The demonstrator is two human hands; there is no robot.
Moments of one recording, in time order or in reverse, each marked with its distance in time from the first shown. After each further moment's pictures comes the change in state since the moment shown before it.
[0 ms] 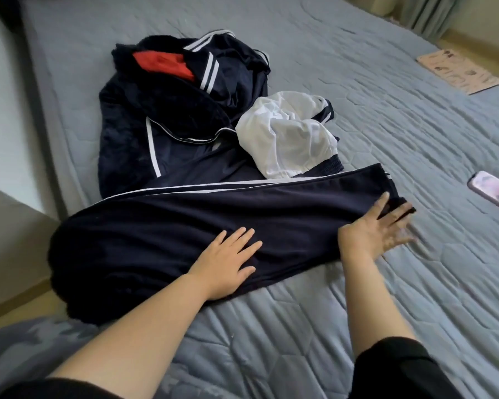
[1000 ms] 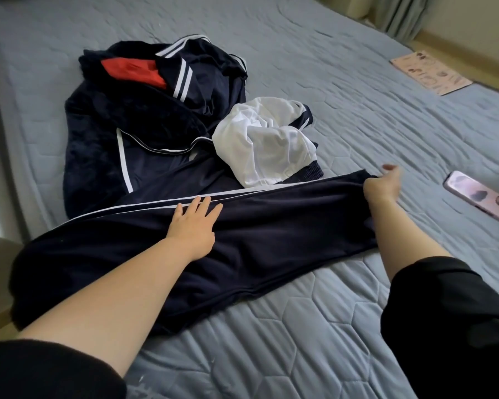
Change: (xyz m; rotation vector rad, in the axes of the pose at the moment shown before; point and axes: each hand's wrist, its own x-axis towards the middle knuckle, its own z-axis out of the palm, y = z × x) left_hand 0.065 -0.040 -0.053 0.086 -0.106 -0.305; right_hand 0.150 -0.005 -0.021 0.625 -0.140 0.177
